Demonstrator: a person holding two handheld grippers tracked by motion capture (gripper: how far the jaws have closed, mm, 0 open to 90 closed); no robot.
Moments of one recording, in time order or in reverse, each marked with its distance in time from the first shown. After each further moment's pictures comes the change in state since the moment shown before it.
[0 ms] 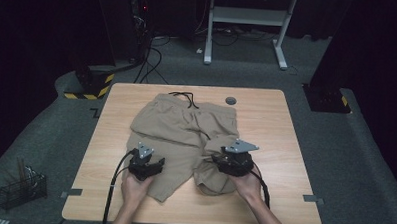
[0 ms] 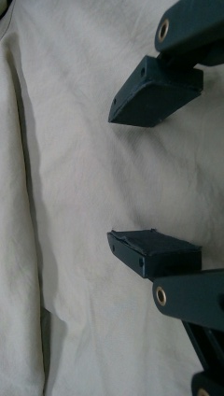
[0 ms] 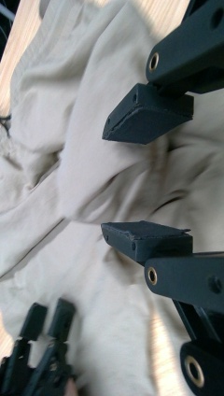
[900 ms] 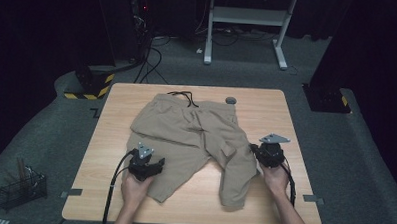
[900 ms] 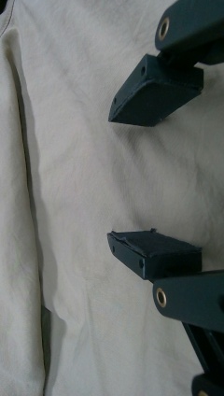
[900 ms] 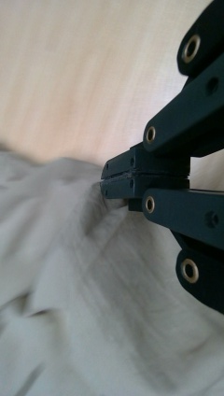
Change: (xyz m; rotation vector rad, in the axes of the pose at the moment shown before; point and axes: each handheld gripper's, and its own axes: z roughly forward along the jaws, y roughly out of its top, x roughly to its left) left arm 0.000 0.000 0.000 0.000 0.002 -0.006; right arm -0.104 -0.050 -0.016 0.118 -0.217 0.151
